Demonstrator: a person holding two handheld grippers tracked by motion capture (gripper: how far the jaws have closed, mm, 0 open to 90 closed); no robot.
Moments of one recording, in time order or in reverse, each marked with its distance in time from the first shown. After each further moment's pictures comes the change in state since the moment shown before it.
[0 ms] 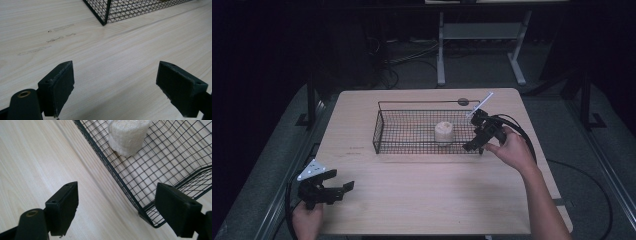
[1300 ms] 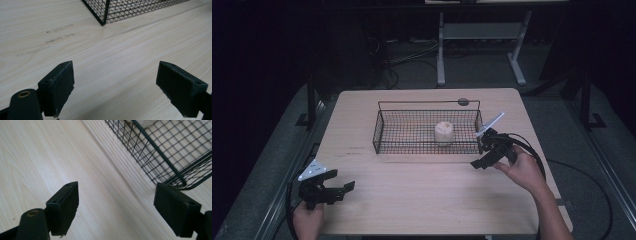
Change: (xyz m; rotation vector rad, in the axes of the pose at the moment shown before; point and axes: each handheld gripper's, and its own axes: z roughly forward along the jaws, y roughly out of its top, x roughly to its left) left arm -0.002 0.000 0.001 0.002 -0.002 0.002; right arm 0.016 -0.053 0.008 -0.014 0.025 0.004
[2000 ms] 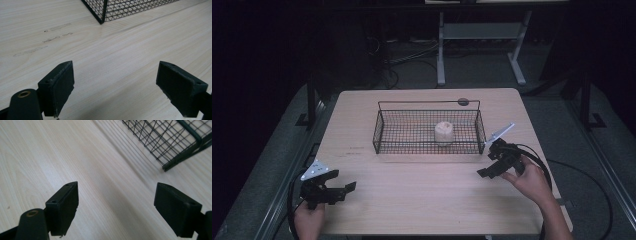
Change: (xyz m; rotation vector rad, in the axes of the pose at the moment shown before) left arm -0.002 0.001 0.002 0.015 0.000 0.019; right arm -0.001 -0.036 0.006 -0.023 0.004 0.031
